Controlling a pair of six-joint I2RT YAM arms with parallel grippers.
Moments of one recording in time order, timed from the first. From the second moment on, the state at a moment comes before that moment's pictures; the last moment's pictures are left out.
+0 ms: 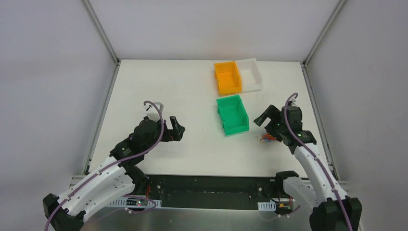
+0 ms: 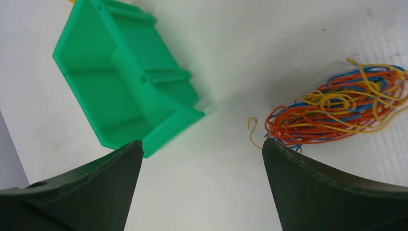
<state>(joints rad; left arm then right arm) -0.70 0.63 0.54 -0.36 -0.27 -0.55 0.15 0.84 0.63 -0.55 -0.04 0.72</state>
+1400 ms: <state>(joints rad) -0.70 0.72 0.54 -0.34 -0.23 -0.53 0.39 1.30 1.04 -0.77 0.47 0.91</state>
